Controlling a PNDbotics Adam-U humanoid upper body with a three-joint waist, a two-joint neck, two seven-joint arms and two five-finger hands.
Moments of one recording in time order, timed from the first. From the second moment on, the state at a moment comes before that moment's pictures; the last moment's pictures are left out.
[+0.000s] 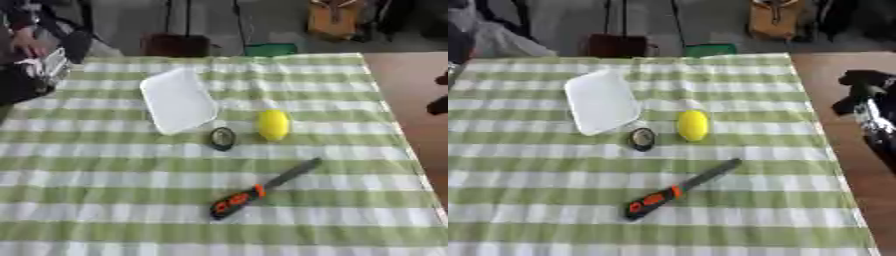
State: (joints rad) left arm -0.48 0.49 0.02 -1.92 -0.17 -0.06 -0.14; right arm -0.09 -0.45 -0.10 -1.98 -0.03 -0.09 -0.01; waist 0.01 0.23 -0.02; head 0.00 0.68
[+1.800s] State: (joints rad) left arm -0.99 0.30 -0.31 -1.23 -0.61 -0.16 -0.38; right arm -0.12 -0.45 -0.08 -1.98 -0.04 -0.09 0.02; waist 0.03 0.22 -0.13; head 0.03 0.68
